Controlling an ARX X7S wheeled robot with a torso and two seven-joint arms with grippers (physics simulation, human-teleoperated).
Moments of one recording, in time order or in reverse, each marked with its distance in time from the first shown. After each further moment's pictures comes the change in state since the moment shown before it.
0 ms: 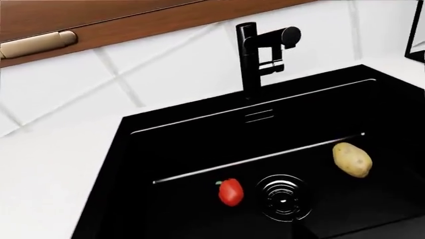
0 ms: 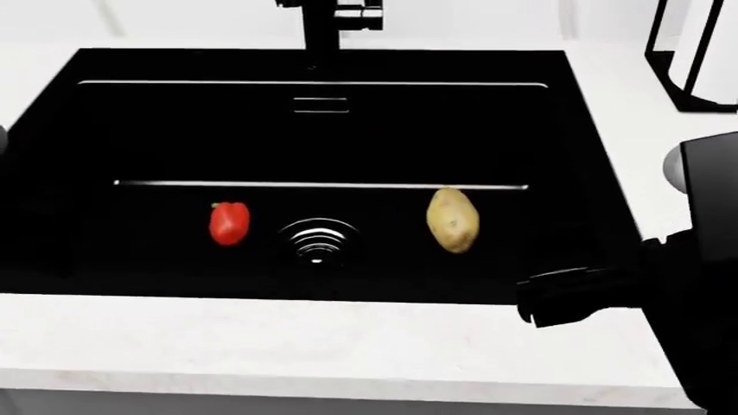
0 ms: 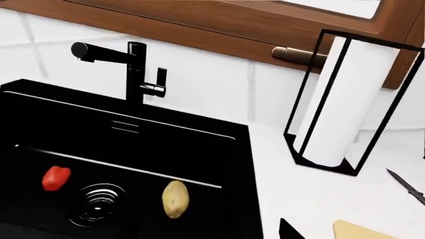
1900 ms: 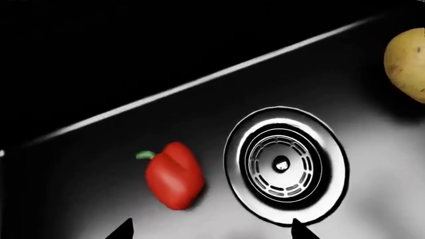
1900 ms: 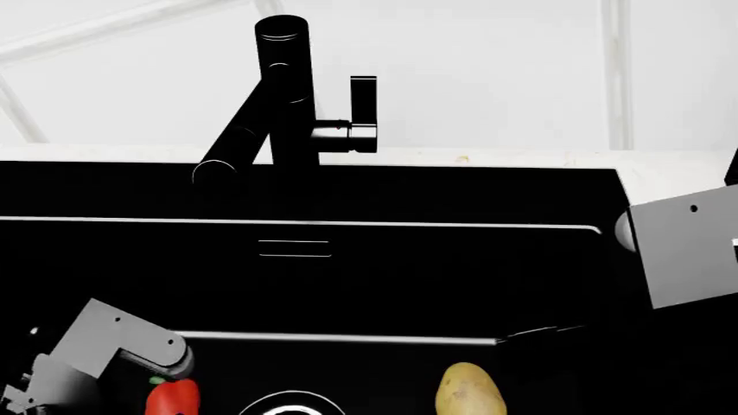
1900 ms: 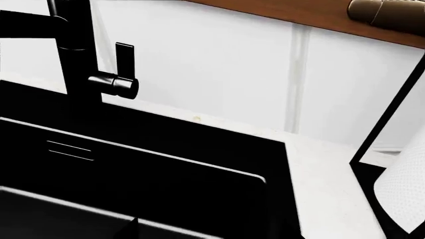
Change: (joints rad) left arm 0.213 -0.105 0.429 -0.390 -0.659 0.246 -0.498; right arm -0.137 0.086 -0.128 0.119 0.125 -0.176 0.084
